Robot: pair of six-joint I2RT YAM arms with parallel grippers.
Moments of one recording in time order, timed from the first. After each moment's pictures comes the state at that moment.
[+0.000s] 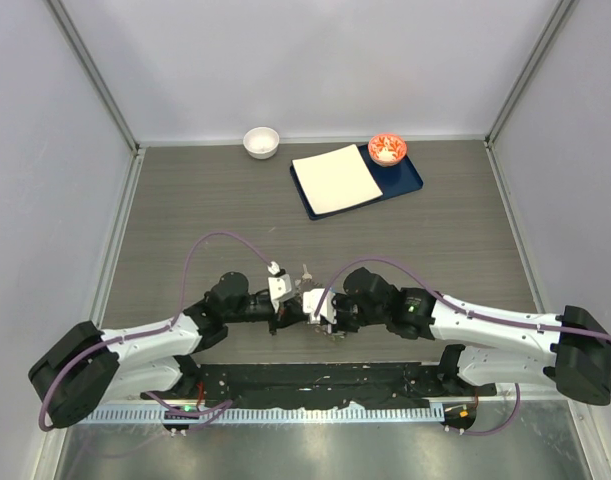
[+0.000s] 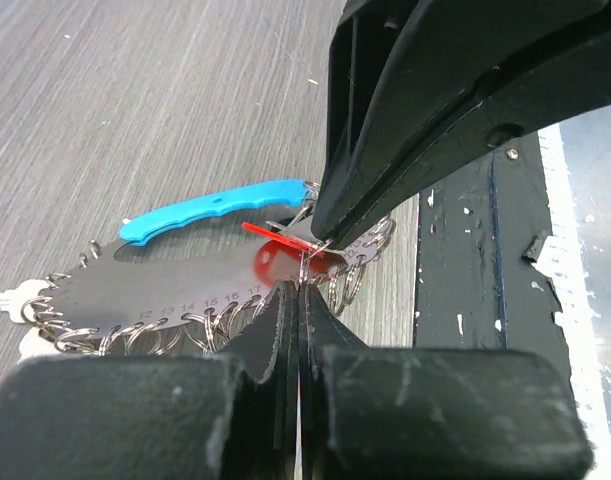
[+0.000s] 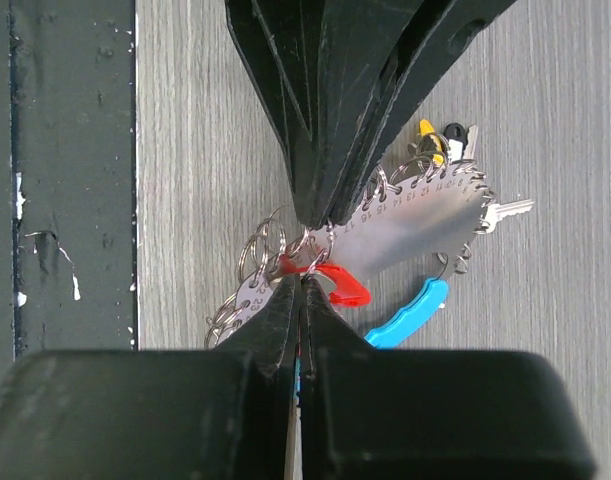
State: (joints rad) left arm -0.83 1.10 0.25 0.57 0.59 0.01; right arm 1.11 1.10 0.63 -0.21 -0.21 -0.46
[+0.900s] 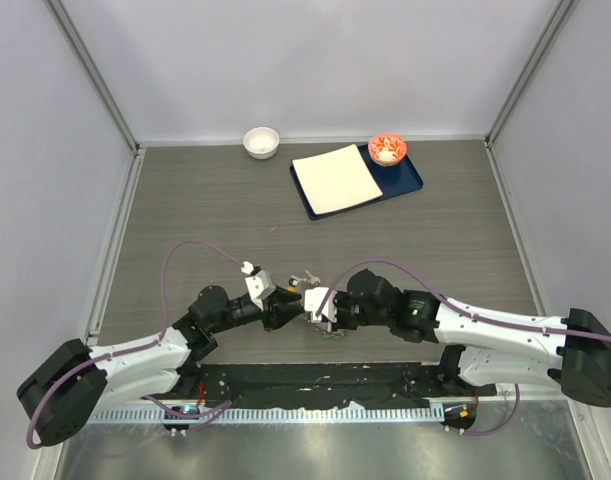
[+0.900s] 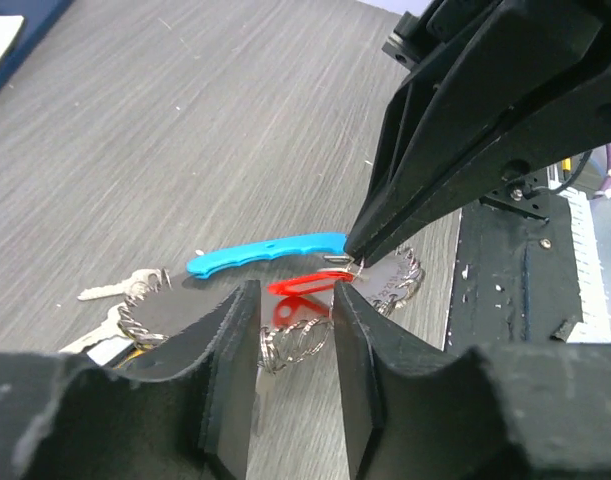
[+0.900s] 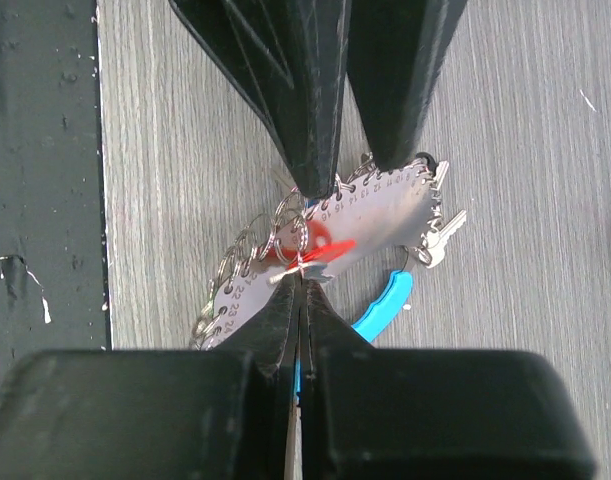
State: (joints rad) left arm -0.82 0.96 0.11 0.81 0.42 -0.13; right arm 1.13 1.06 0.61 -0.14 -0.13 -0.46
